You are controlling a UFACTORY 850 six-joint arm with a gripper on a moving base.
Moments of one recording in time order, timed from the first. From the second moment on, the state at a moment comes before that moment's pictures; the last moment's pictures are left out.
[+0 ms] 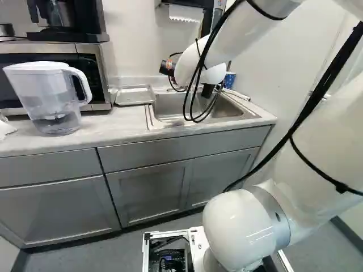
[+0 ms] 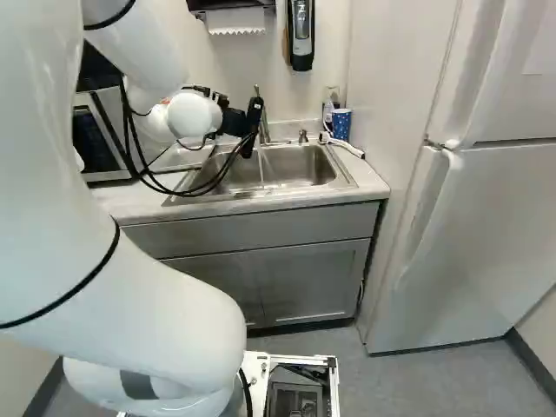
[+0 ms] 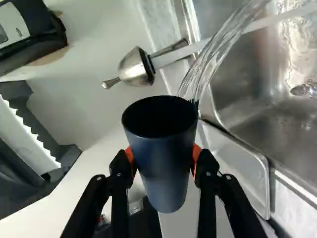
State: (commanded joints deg) arm 7.8 7.8 -42.6 -10.6 28.5 122.9
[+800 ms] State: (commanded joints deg) arm 7.8 7.8 -42.6 -10.6 28.5 126.5
